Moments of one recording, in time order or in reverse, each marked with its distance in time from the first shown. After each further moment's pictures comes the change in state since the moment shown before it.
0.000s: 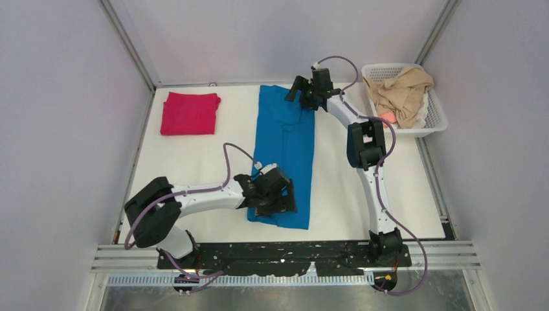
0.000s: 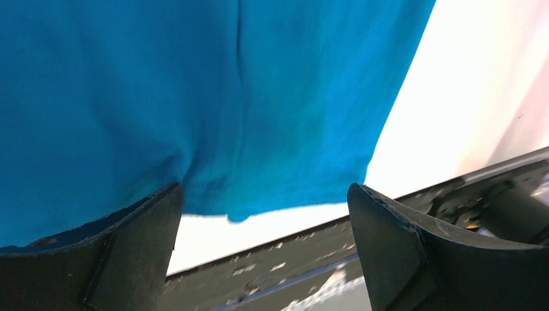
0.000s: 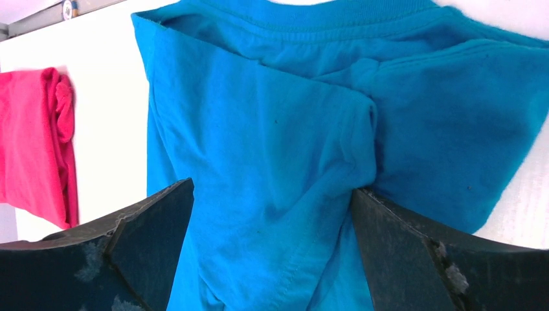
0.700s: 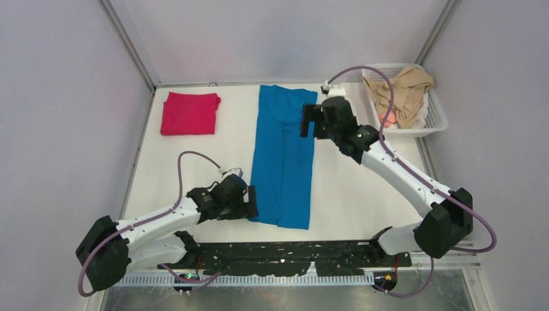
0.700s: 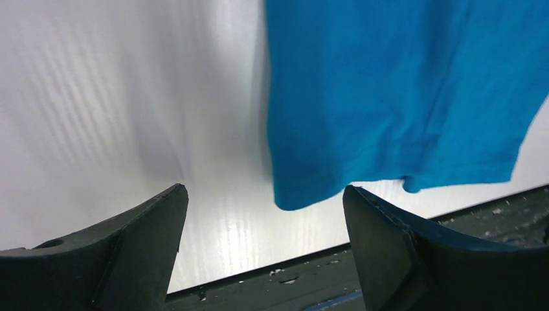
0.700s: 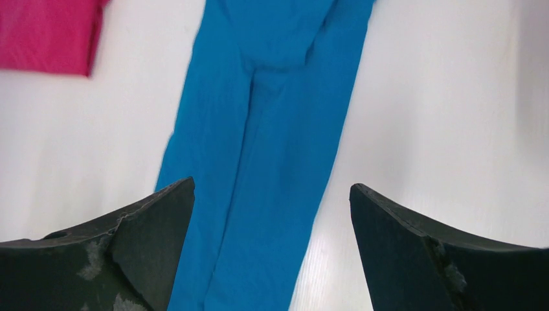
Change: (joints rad) left arm 0.184 -0.494 -0.343 -0.171 -0.095 0.268; right arm 0.239 -1.130 -0.902 -0.121 0.484 -0.197
